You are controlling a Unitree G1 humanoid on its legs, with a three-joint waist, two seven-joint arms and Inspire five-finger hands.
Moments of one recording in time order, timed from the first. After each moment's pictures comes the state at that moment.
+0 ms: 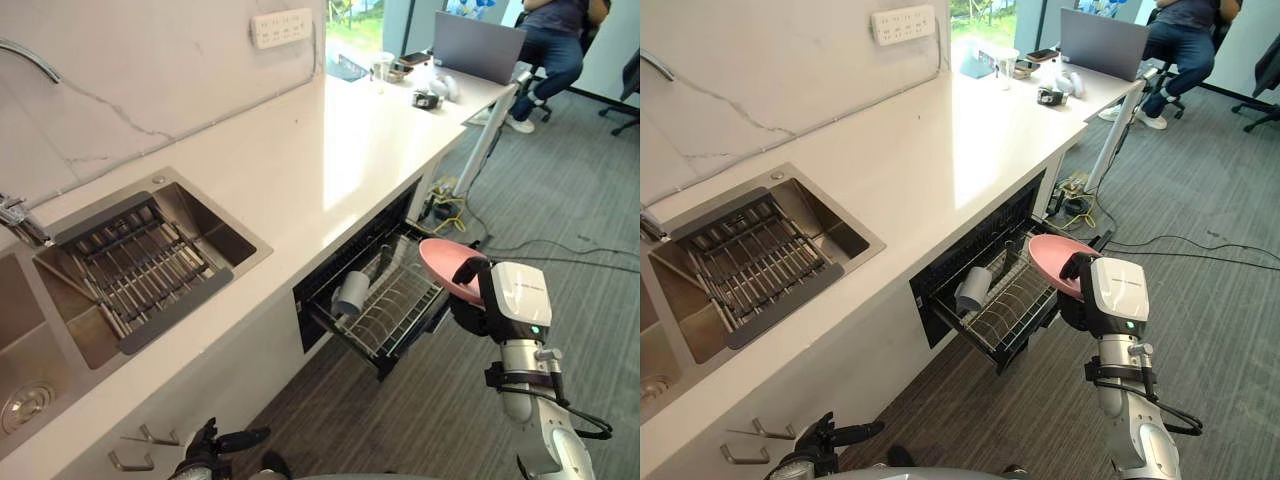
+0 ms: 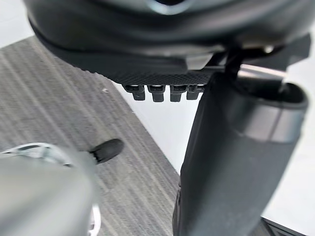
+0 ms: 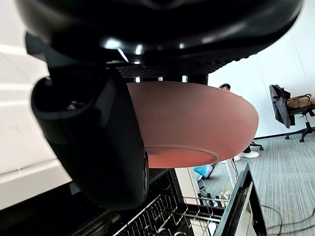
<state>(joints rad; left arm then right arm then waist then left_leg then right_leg) 0.17 0.10 0.19 0.77 -0.02 0.21 0.05 0.16 -0.31 -0.15 0.05 -0.99 -0.14 -0.35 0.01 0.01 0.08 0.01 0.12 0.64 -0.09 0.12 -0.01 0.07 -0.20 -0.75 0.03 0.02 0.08</state>
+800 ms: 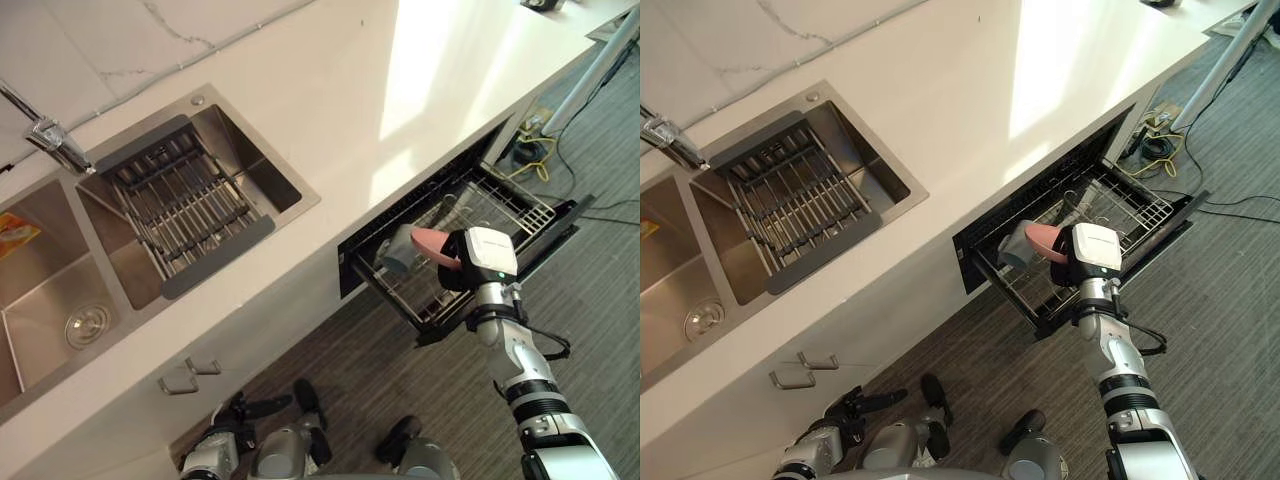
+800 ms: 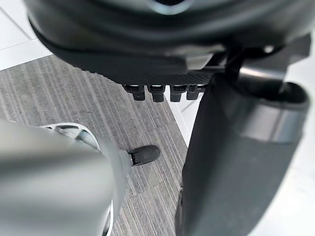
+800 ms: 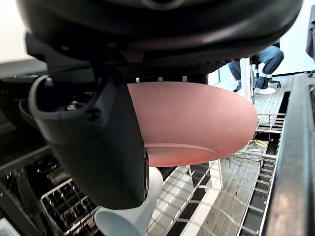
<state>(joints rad) -0.01 0.11 0.08 0.88 -0.25 0.20 0.09 -0.33 -0.41 0.03 0.56 -0.93 0.02 -0.28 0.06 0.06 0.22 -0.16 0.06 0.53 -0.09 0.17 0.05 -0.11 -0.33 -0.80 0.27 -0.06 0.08</state>
